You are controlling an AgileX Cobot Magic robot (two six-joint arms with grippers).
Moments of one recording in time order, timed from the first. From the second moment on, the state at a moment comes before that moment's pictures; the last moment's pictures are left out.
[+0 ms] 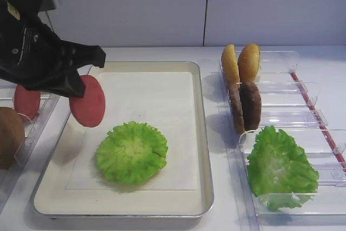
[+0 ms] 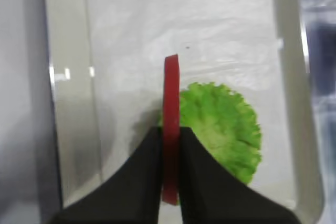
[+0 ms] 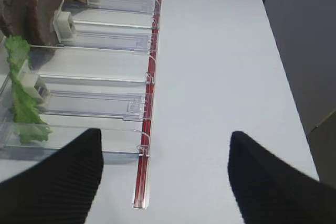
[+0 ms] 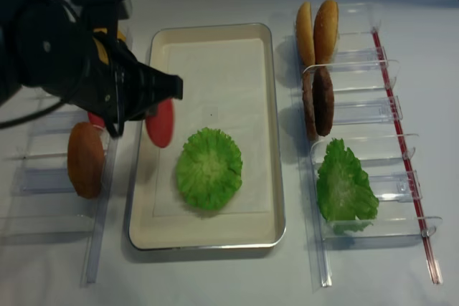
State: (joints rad) left arm -0.39 1.36 -1.04 -0.13 0.82 -0.26; right arm 0.10 -0.02 -0.47 -0.05 1.14 0.04
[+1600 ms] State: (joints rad) left arm -0.17 1.55 -0.71 -1.24 0.83 0.81; right arm 0.10 -0.02 -0.47 -0.05 1.14 0.04
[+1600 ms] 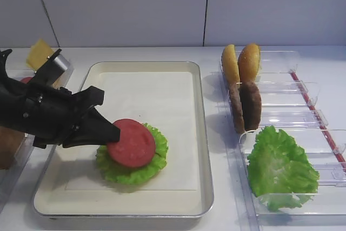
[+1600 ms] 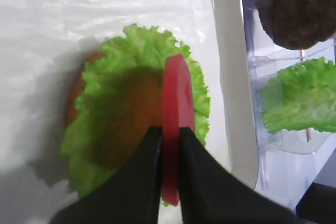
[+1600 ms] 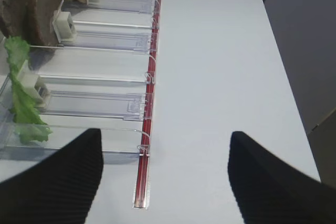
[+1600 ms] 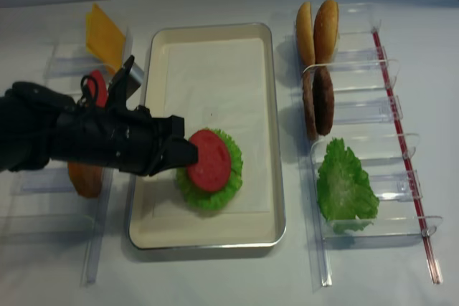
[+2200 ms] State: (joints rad) left arm -0.17 1.55 -0.71 -1.22 0.82 0.85; right arm 0.10 -0.02 -0.47 -0.05 1.14 0.04
